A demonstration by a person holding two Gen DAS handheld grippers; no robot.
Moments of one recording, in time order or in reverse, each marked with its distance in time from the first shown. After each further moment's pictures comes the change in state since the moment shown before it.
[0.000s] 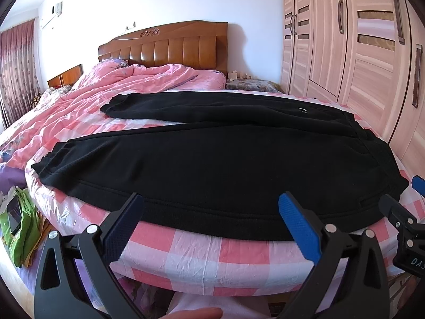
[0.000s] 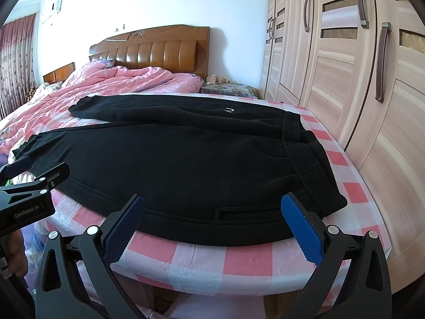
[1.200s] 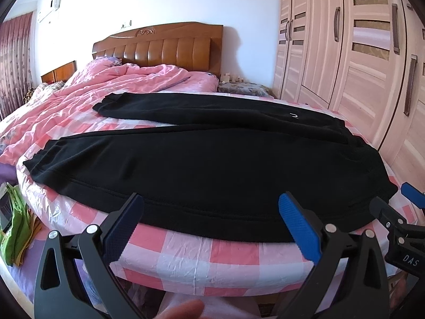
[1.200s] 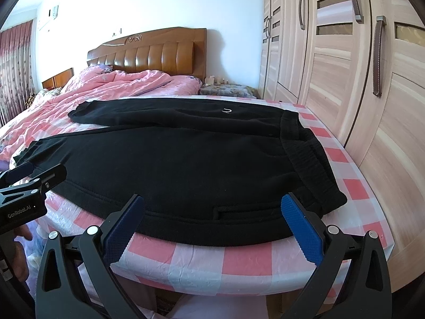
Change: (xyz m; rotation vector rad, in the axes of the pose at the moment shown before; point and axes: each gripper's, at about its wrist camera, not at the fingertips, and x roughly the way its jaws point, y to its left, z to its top) left arm -0.004 0.003 0.002 -0.027 -0.013 -0.063; right arm -0.001 -0.006 -0.002 0.027 -0.010 0.007
